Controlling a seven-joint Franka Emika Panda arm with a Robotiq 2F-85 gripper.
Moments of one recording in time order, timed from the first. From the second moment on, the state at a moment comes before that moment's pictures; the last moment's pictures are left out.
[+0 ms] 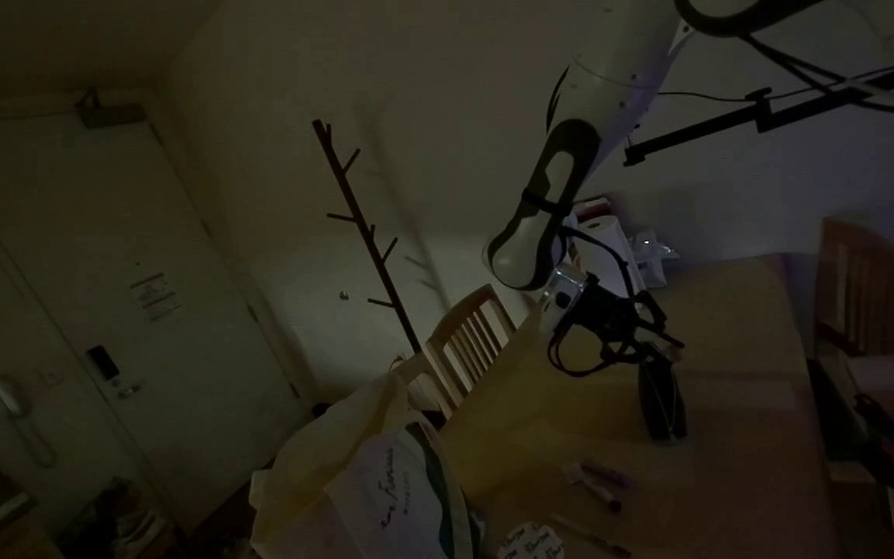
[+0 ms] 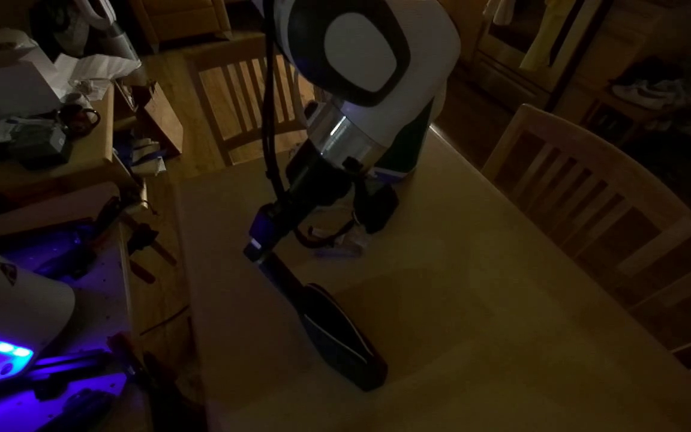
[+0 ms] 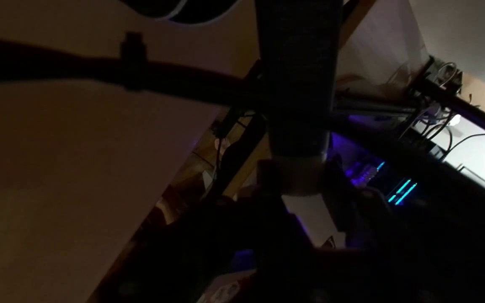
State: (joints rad) arm -0.21 0.38 -0.08 -1.99 -0.15 1.60 -2.33
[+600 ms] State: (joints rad) arm -0.22 0.39 -0.08 -1.95 -0.17 1.58 -2.59
